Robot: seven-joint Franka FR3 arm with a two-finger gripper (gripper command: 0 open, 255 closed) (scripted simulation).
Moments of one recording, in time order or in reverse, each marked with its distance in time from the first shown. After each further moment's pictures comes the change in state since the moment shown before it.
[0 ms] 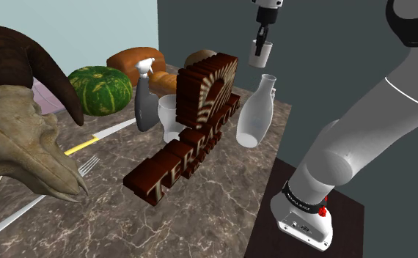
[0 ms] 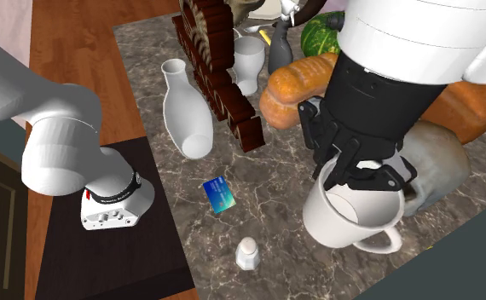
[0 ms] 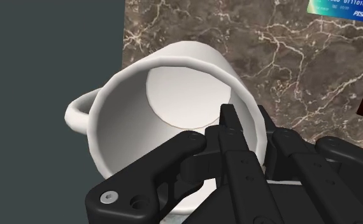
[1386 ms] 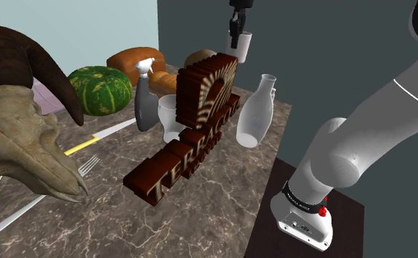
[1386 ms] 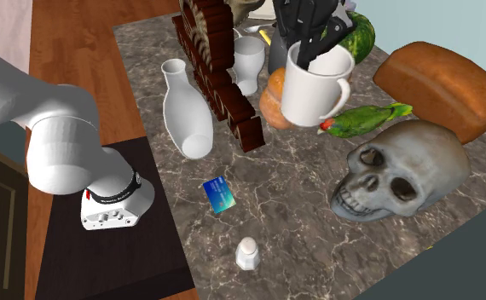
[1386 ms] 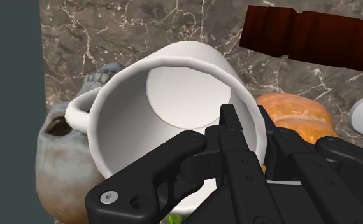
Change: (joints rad) arm 0.117 -0.075 0.234 0.023 0.040 -0.134 0.330
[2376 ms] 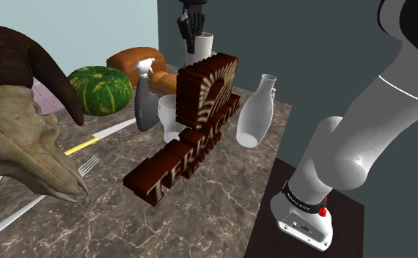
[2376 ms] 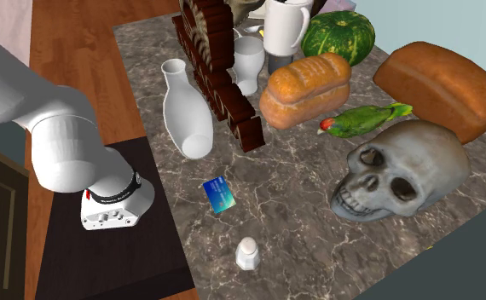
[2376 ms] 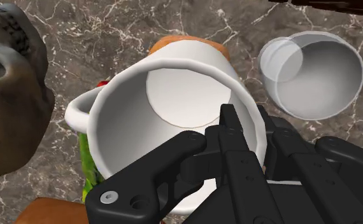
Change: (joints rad) arm 0.132 0.125 0.224 0.115 0.076 -0.017 0.350
